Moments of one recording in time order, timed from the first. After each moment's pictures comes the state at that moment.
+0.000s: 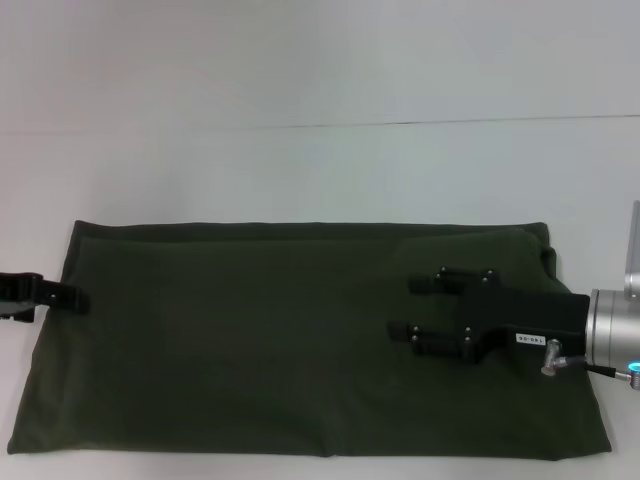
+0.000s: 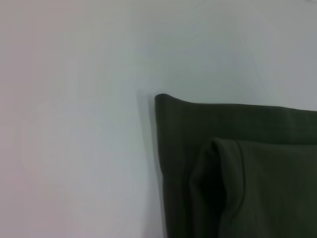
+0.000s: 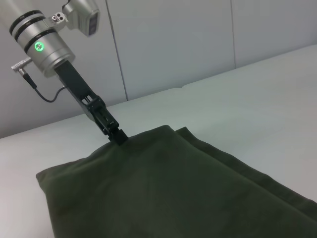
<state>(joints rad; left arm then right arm) -0.66 -1.98 0.59 0.85 2.72 1.42 -2.49 0.58 2.09 -0.63 -0.41 -2.04 -1.39 1.11</state>
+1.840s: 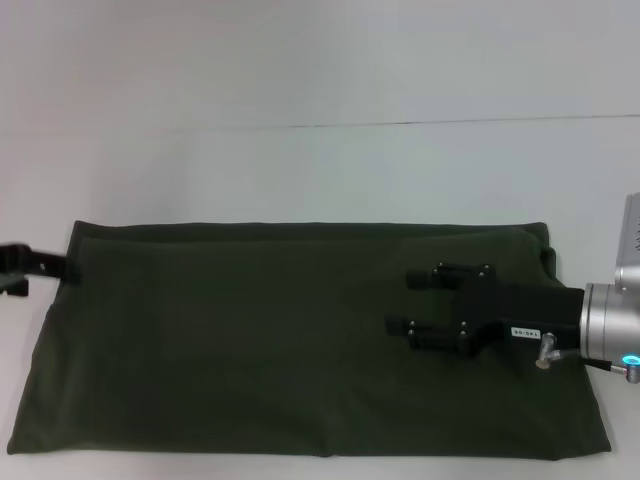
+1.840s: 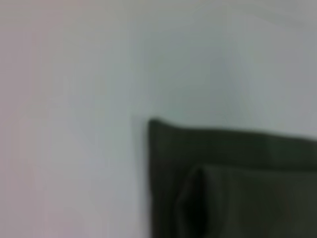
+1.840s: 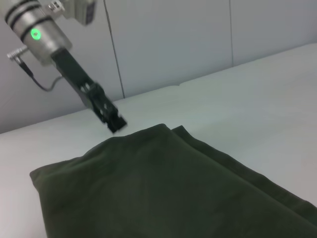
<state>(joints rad) -0.67 -1.97 0.53 0.91 2.70 1.49 -2.51 0.59 2.09 -0.63 -0.41 -2.04 -1.37 1.12</state>
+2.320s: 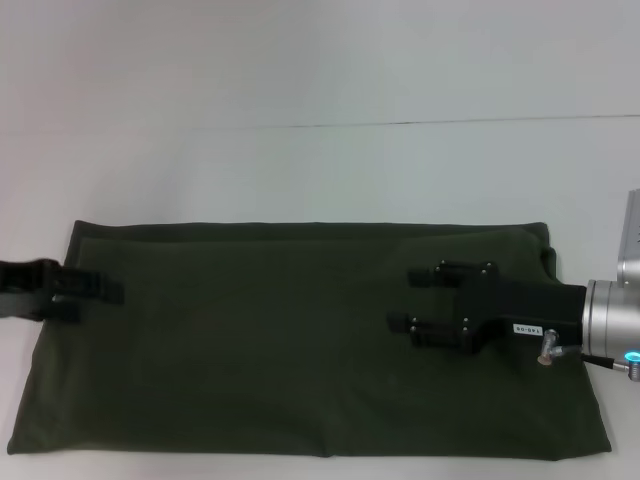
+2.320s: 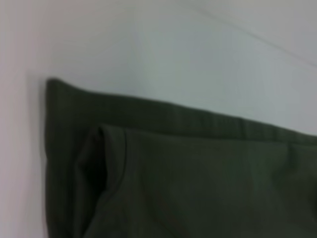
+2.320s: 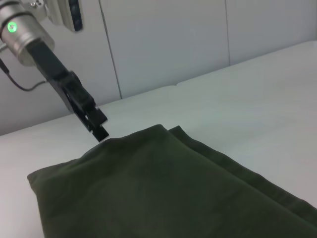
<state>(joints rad) -0.68 -1.92 0.48 0.77 2.58 1.65 -2.45 0.59 2.09 -0.63 -0.42 -2.04 -1.37 1.14</state>
